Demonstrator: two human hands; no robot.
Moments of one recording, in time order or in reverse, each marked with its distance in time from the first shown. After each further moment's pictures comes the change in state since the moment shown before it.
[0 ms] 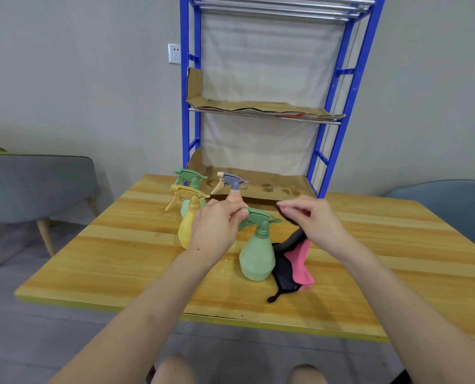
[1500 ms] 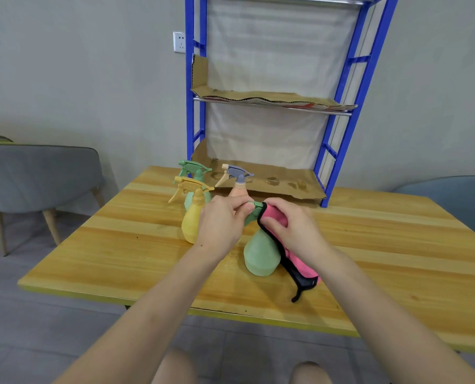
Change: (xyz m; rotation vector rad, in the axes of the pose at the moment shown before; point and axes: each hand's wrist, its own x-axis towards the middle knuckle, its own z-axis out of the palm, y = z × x) left_hand 0.003 -0.011 0.017 -0.220 0.041 -0.092; right_hand -0.011 -0.013 0.053 -0.145 -0.006 -0.094
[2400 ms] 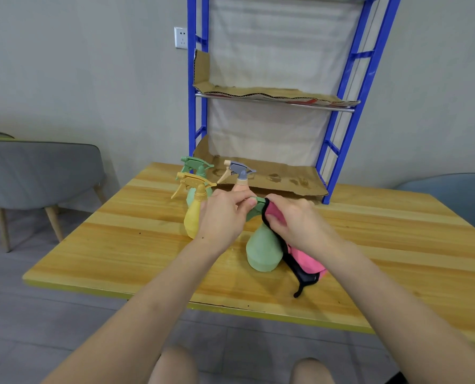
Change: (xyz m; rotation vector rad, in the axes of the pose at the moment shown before) left_hand 0.002 0.002 -0.005 0.095 -0.028 0.033; right_hand 0.006 -0.010 -0.010 -0.399 -0.097 -0.146
